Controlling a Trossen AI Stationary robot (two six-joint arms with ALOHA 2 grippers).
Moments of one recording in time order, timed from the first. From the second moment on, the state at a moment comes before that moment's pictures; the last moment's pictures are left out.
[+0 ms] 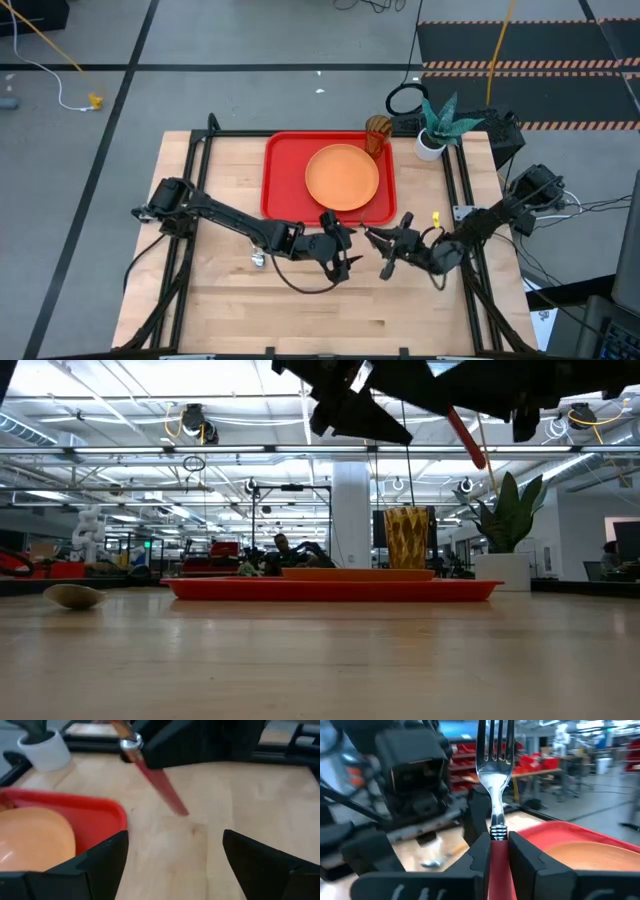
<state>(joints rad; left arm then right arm) -0.27 1.91 1.39 0.00 -0.40 -0.19 0.61 1.41 0.40 1.09 1.03 0.08</state>
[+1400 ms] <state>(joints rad) -0.24 1.99 1.39 0.19 -0.41 -0.11 0.58 1.41 0.37 1.15 0.89 0.08</state>
